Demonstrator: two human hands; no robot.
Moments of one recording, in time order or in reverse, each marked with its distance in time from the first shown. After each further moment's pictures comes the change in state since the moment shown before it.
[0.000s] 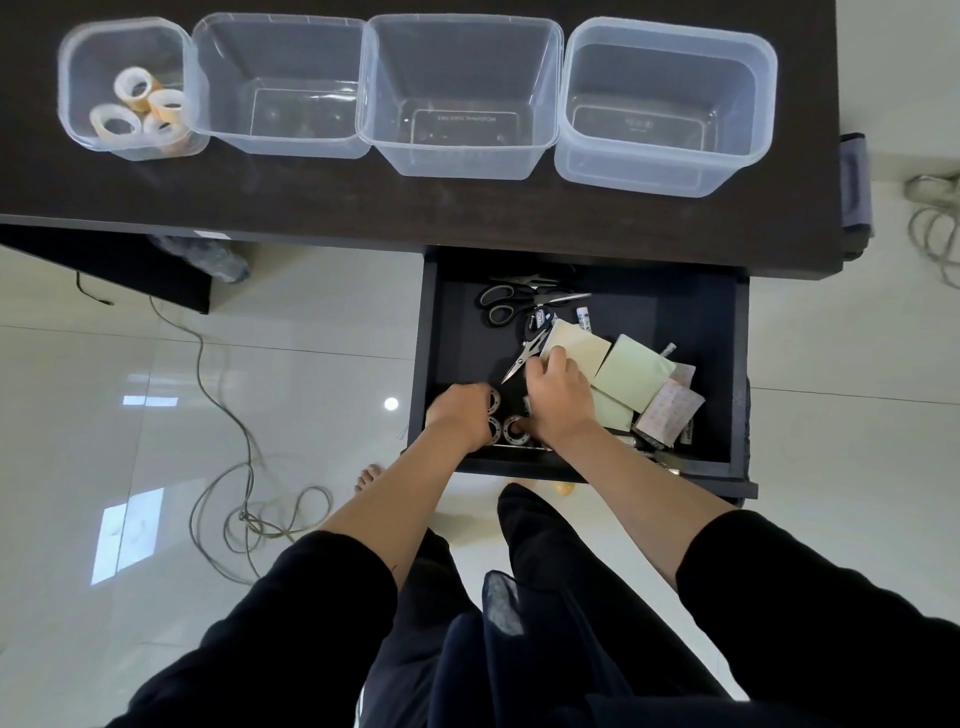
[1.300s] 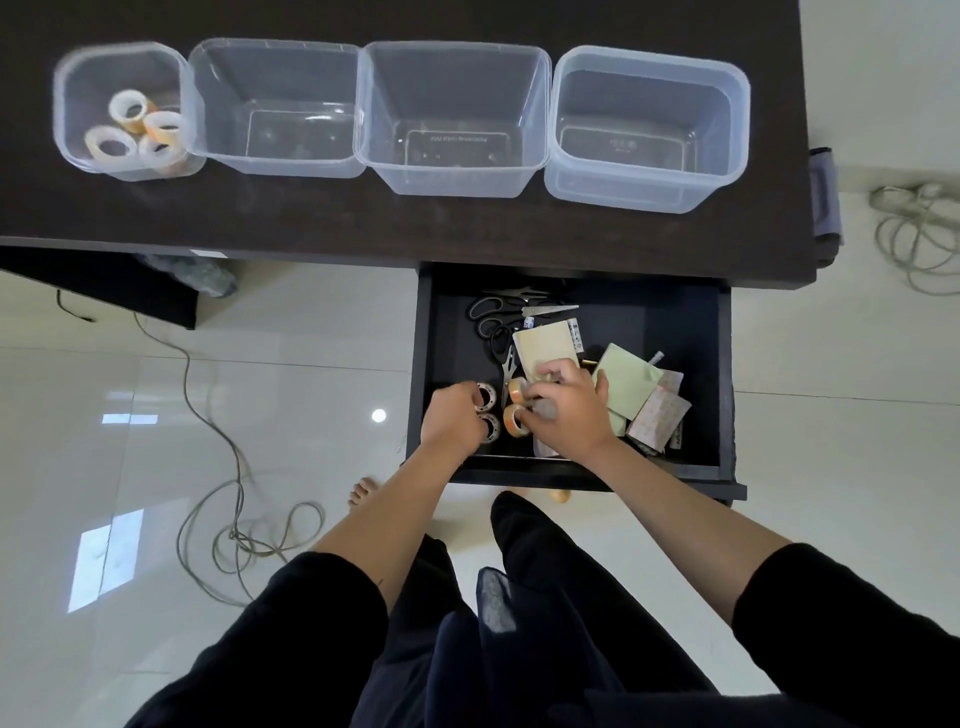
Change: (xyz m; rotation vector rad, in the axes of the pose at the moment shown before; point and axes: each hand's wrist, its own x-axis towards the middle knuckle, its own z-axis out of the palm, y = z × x) left_hand -0.003 -0.001 -0.005 -0.351 0.197 -0.079; right_hand -0.021 0.020 -0.021 0.424 0.106 0.013
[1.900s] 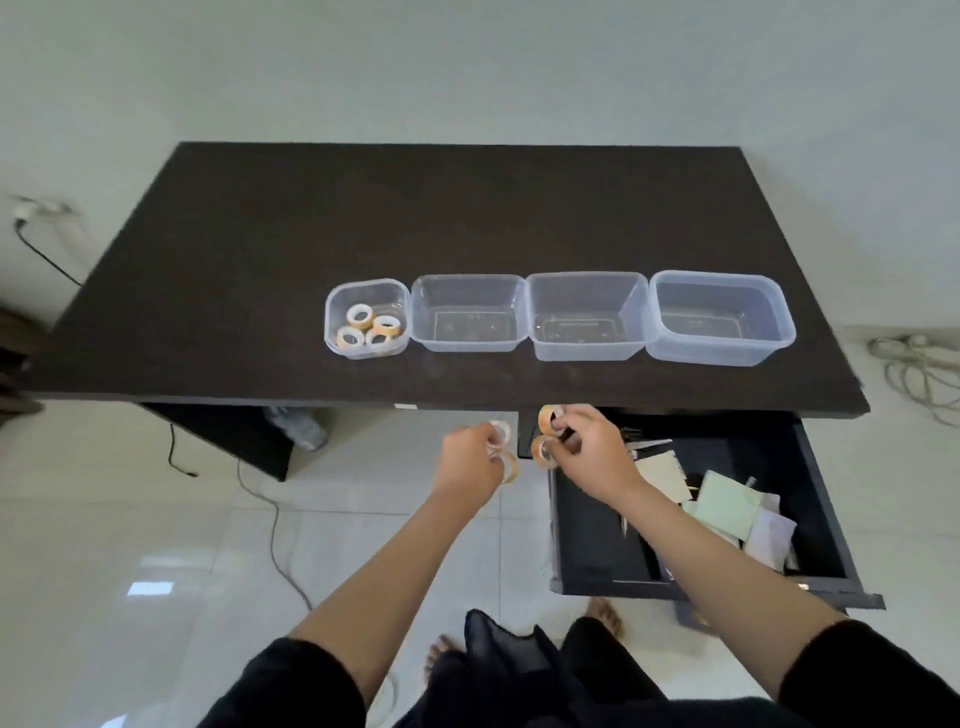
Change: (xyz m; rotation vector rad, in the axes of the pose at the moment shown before) left_hand -0.025 -0.067 -0.201 -0.062 0.279 0.281; right_hand 0.042 -0.199 -0.043 0.248 0.211 -0.106
